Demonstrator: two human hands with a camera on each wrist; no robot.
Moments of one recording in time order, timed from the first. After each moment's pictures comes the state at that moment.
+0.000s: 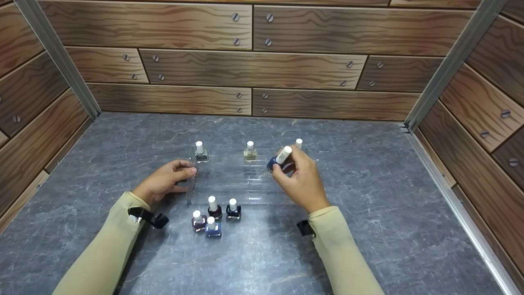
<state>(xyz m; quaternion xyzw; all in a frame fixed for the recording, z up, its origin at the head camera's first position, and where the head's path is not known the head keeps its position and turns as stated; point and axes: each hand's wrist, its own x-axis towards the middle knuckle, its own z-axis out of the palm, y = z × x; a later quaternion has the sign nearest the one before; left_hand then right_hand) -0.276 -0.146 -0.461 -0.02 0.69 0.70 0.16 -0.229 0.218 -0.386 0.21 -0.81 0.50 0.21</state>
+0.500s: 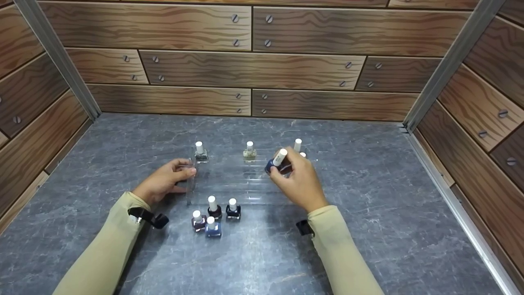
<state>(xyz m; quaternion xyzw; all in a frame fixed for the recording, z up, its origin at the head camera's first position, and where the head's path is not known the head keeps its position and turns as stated) -0.276 -0.147 -0.460 -0.02 0.69 0.70 0.17 -0.231 0.219 -0.389 0.20 -0.85 0.46 0.17</state>
